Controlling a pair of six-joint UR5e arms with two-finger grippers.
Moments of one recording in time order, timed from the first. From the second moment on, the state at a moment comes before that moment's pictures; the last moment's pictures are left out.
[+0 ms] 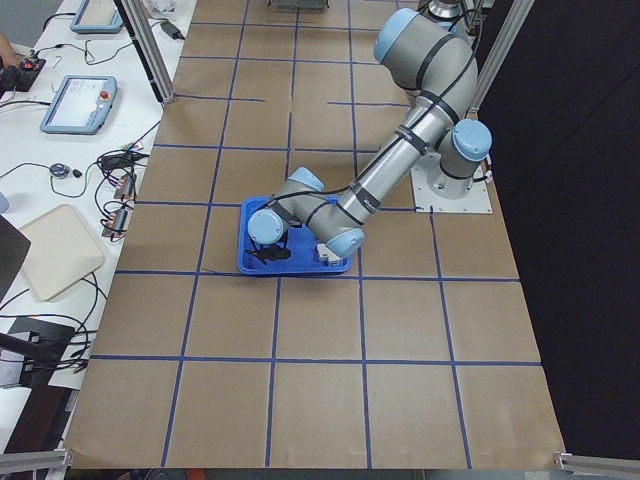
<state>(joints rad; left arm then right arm) -0.86 -2.08 -1.58 -1.44 1.18 -0.74 1.61 -1.57 1.57 -1.65 -1.54 0.06</state>
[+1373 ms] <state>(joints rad) -1.60 -1.80 -1.56 -1.40 0.92 -1.54 1.60 -1.58 1.56 -1.67 -1.45 -0.41</state>
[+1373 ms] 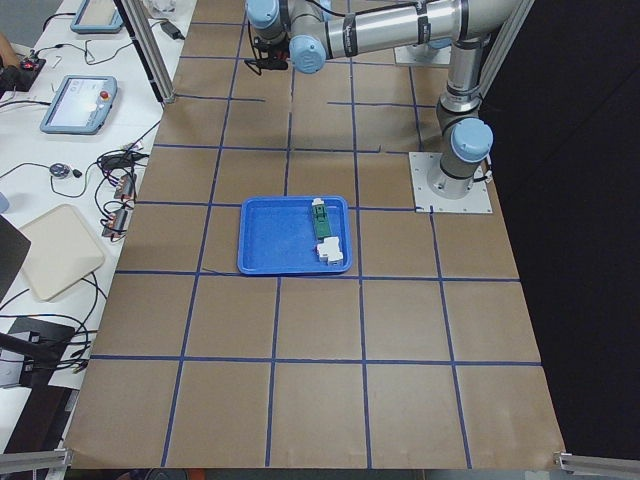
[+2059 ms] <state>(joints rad) -1.75 -1.83 -1.56 -1.17 0.91 -1.88 1.53 -1.57 1.57 -1.69 -1.34 -1.07</state>
